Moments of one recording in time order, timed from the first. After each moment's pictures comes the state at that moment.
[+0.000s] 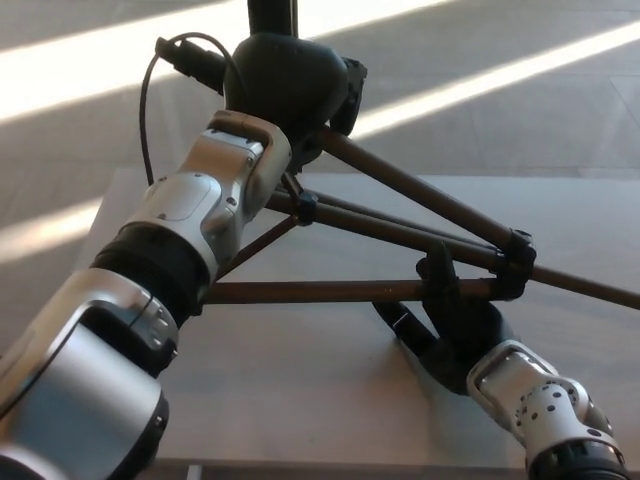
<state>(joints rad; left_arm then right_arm) -1.21 0.26 -0.55 0.99 0.86 -0.06 0.23 -0.70 0.09 -0.43 0.81 0.59 0.36 -0.06</state>
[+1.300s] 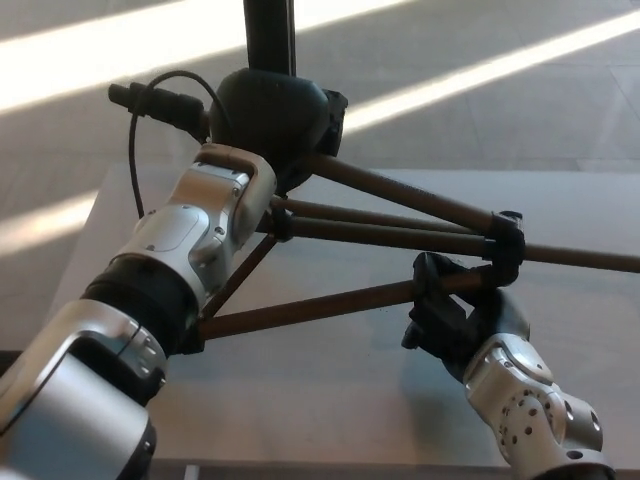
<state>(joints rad) -1.13 0.28 -0.54 0.94 0.85 -0.04 0.23 -0.57 0.10 -0.17 0.51 0.45 0.35 -0.33</state>
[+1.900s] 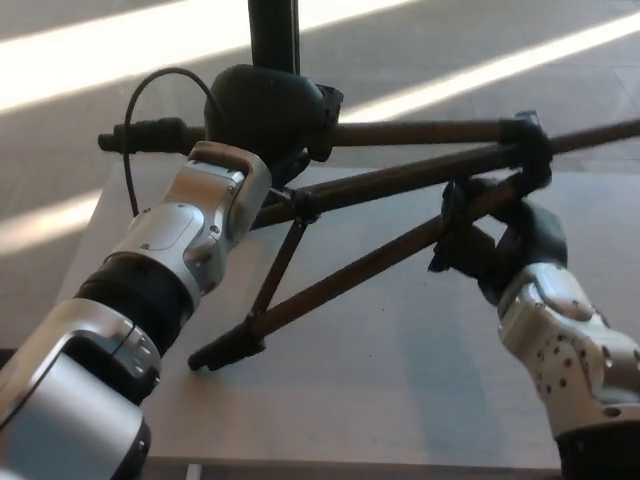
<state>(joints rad) -1.13 0.29 -0.54 0.92 0.85 -0.04 0.24 -0.70 -0.05 -0.12 0.29 0.37 0.48 -0.32</state>
